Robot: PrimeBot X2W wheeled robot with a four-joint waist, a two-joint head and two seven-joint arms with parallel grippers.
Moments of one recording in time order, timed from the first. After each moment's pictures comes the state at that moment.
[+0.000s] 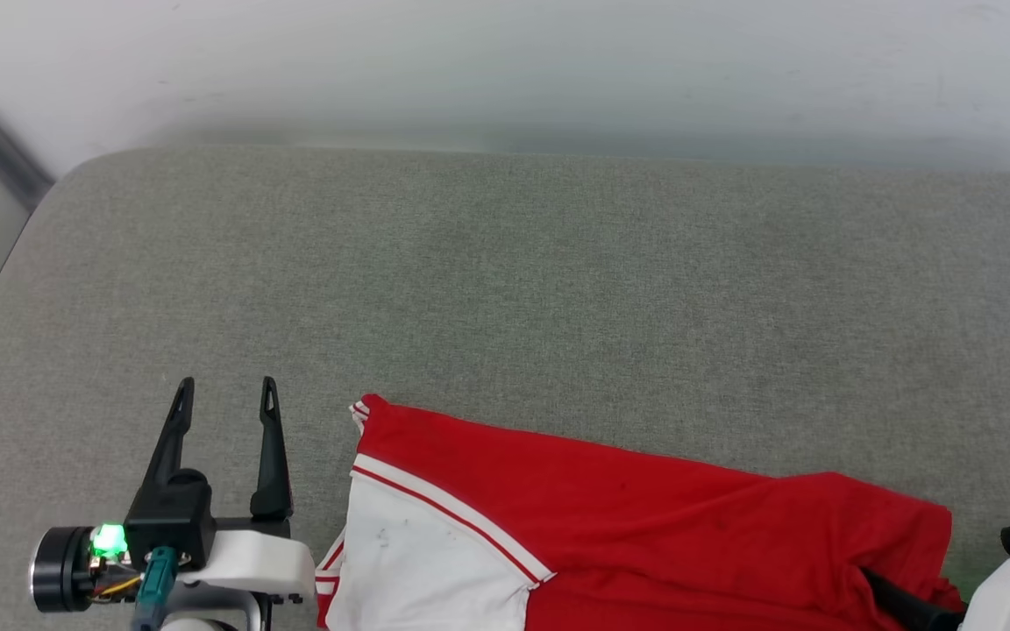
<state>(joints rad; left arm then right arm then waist) -0.06 0.35 -0.28 0.00 -0.26 0.33 -0.26 0.00 -0.56 0.29 0.29 1.11 0.13 0.40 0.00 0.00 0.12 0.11</state>
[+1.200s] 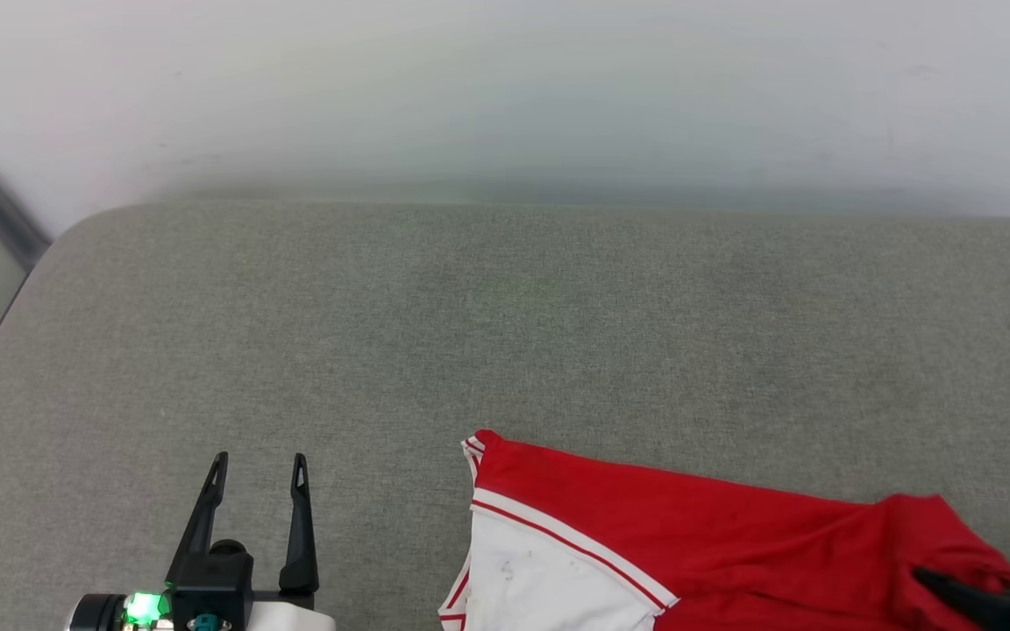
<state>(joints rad) 0.10 0.16 -0.13 0.01 -0.02 0.18 -0.26 0.01 -0.79 0.30 0.14 1.19 0.13 0.52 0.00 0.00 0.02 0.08</state>
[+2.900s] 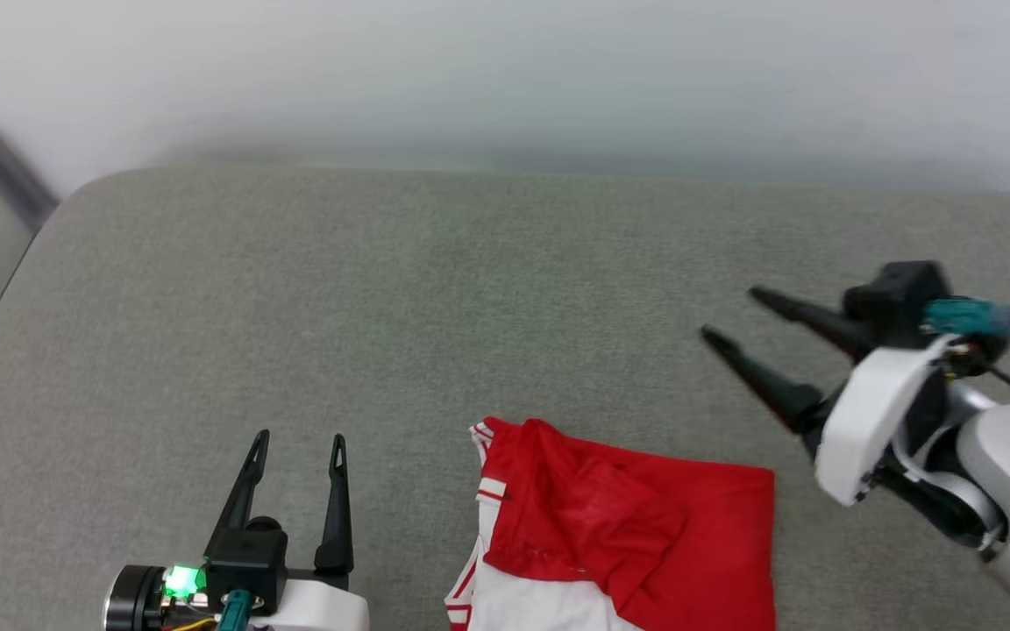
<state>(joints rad) 0.04 0.11 -0.15 0.05 -0.01 0.14 -0.26 -0.63 -0.64 0.83 0.12 0.83 0.13 0.13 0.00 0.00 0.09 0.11</state>
